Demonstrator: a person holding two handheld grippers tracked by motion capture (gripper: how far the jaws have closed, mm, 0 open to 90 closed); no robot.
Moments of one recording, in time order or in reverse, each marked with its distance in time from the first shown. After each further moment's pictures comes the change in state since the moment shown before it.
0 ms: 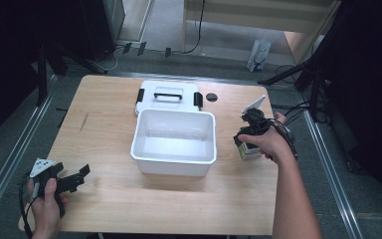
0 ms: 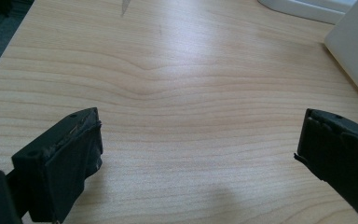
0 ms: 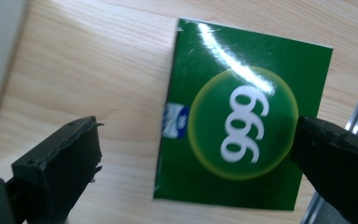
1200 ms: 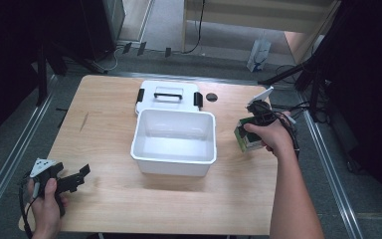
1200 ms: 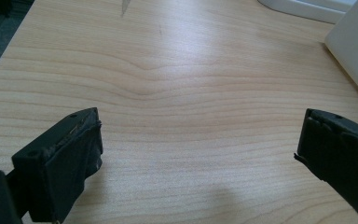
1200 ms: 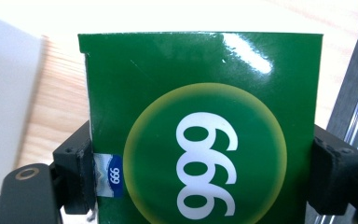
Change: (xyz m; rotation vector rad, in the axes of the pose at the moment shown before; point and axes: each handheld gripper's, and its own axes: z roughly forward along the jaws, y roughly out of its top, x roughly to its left) left arm 0.000 0.000 0.000 -0.001 0.002 0.002; right arm -0.010 0.011 -0.030 -0.057 0.036 0.061
